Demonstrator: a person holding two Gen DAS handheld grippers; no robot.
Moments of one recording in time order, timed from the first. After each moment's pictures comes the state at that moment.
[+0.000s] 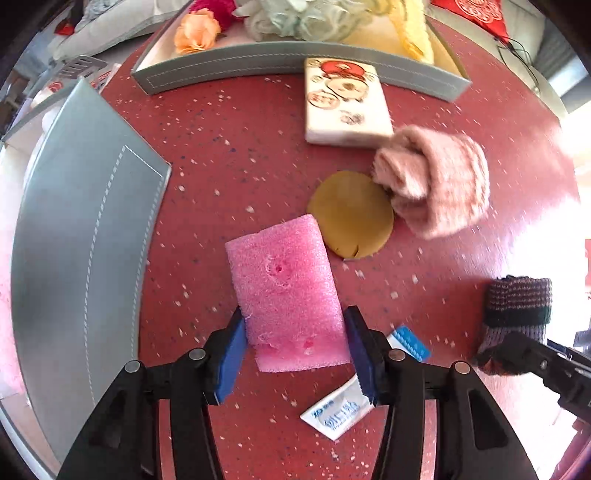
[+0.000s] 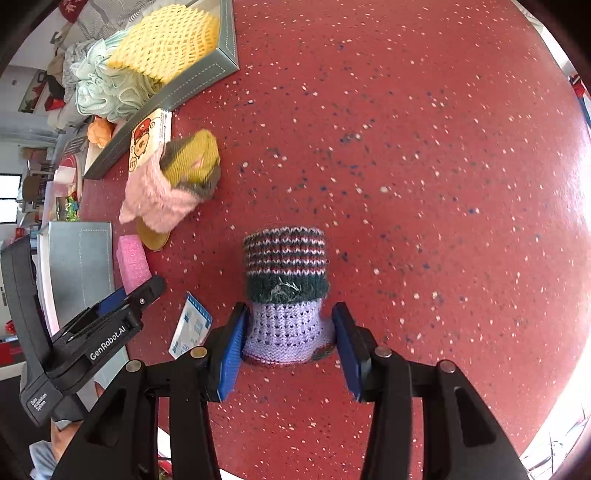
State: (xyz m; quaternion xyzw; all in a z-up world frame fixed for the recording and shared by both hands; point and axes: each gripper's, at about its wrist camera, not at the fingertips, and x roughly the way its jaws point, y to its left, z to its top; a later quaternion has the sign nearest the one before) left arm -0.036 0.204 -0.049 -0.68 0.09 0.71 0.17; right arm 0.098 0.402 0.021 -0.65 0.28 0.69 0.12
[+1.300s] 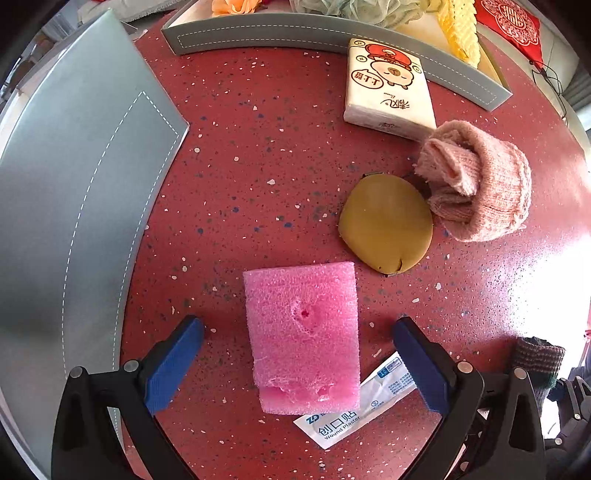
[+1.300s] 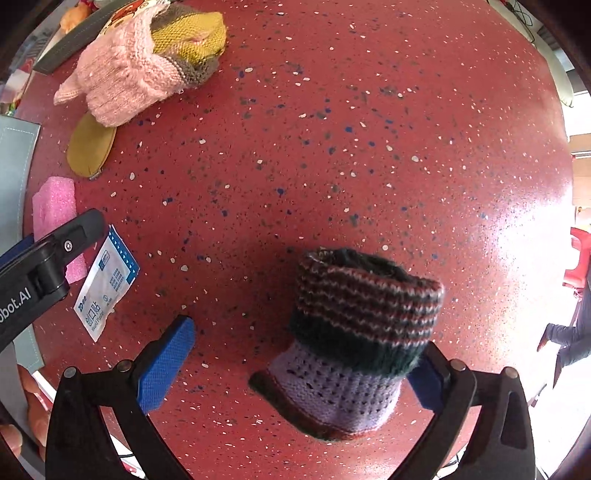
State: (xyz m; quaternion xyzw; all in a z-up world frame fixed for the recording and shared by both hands) left arm -0.038 0.178 -0.066 -0.70 0.05 0.71 0.10; right arm 0.077 0.342 -0.027 -0.75 0.09 0.64 0.16
